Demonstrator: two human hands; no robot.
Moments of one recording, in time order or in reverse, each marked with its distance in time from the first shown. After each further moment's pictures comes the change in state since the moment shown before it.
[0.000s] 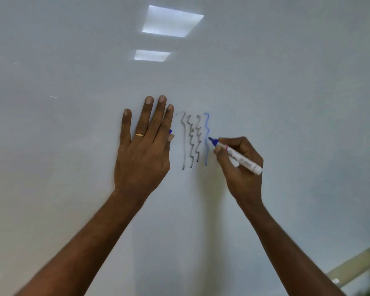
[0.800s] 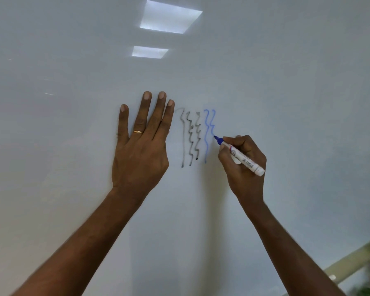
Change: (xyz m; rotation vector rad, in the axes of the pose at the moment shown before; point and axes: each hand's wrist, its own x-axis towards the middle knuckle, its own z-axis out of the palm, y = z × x) left_hand -0.001 0.001 0.000 0.010 0.002 0.020; right_hand 0.001 0.012 -0.002 -0.058 0.017 -0.024
